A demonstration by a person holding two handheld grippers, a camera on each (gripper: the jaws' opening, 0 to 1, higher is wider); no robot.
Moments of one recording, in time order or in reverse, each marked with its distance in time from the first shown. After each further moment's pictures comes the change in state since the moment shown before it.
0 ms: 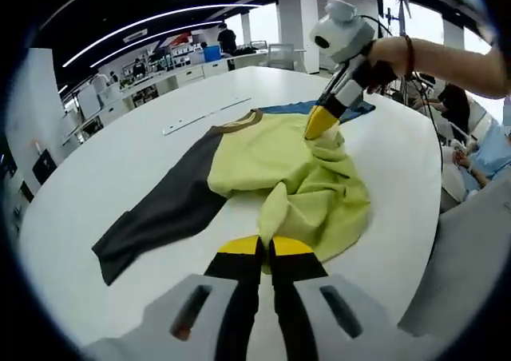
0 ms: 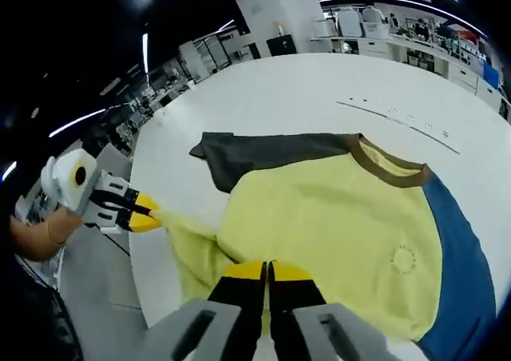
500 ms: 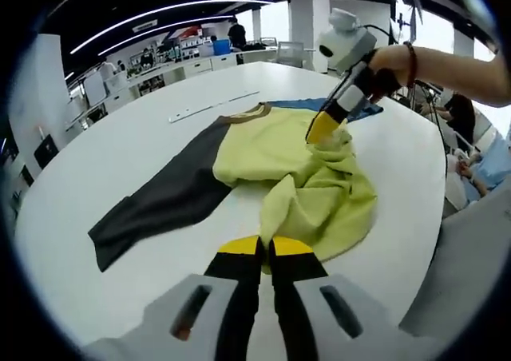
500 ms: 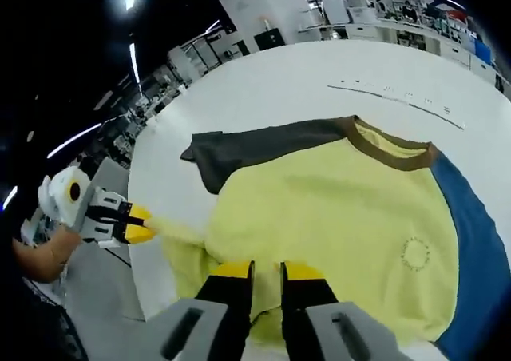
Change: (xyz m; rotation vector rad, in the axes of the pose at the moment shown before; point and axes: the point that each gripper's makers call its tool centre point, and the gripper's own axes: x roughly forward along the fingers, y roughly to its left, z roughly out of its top) left arm 0.002 0.005 -0.011 -0.061 0.015 0.015; right arm -0.003 -0.001 0.001 0.089 -0.042 0.028
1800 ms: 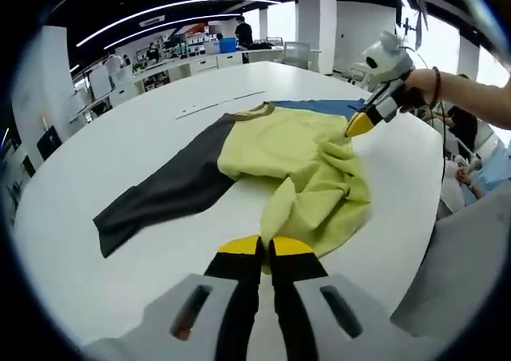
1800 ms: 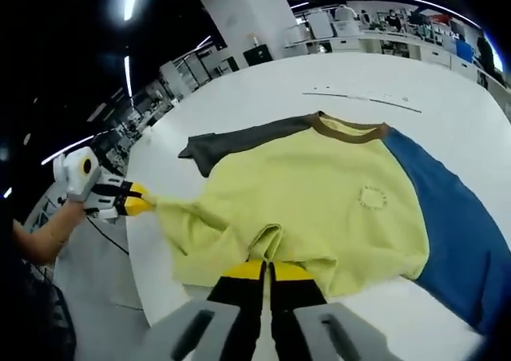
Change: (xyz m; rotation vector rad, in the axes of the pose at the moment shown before) left arm -0.019 -0.003 -0.004 -0.035 0.004 0.011; right arm -0.053 -0.016 -0.052 0.020 -0.088 -0.056
